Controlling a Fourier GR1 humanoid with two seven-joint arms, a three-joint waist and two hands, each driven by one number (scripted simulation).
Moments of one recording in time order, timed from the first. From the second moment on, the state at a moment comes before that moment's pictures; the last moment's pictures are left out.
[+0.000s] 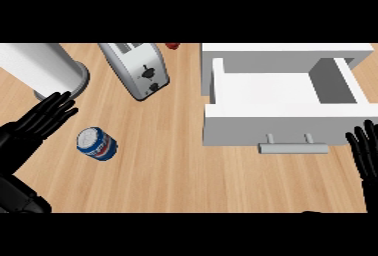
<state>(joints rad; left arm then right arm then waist) -0.09 0.38 0.21 -1.67 0.44 -0.65 0.17 0.26 -0.07 -0.13 -2.08 -0.05 0.10 0.05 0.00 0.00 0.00</state>
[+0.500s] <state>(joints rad) -0.11 0.32 0.21 -1.49 0.25 -0.68 -0.02 0.24 -0.08 -0.17 -2.06 -0.05 0.13 0.05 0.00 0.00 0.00</state>
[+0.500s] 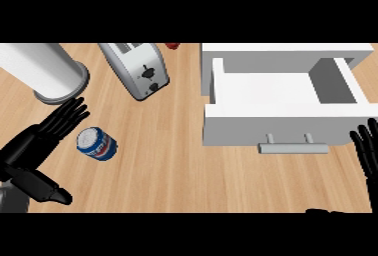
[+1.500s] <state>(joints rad) -0.27 0.38 0.23 -0.92 -0.07 -0.64 -0.47 0.24 -0.06 -0.21 -2.05 -0.06 0.18 0.03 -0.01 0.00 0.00</state>
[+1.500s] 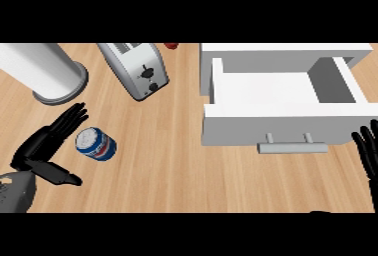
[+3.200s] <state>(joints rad) -0.51 0.41 0.16 -0.31 -0.22 -0.46 -0.78 0.24 -0.04 -0.23 -2.10 -0.07 0.20 0.08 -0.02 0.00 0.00</state>
